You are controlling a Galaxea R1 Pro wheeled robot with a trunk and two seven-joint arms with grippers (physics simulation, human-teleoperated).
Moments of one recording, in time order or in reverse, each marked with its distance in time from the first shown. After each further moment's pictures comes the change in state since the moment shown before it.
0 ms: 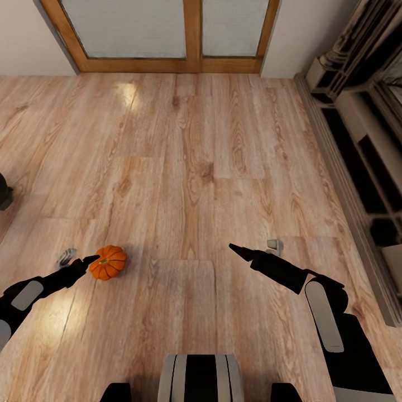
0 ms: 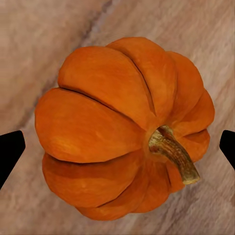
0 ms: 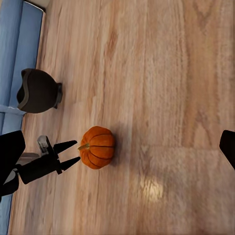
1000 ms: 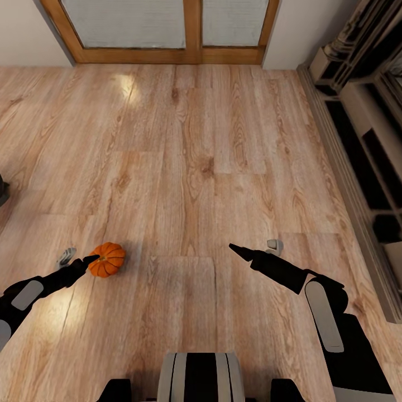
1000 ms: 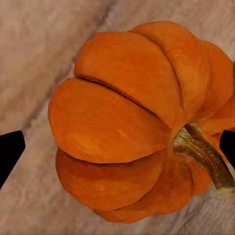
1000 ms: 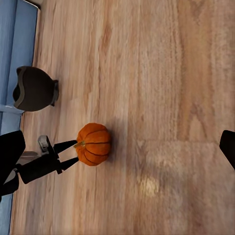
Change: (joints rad) left arm 0.000 0.000 0.000 -0.005 0.000 0.000 0.007; right arm 0.000 0.000 0.000 0.000 -0.001 0.000 0.000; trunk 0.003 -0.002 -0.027
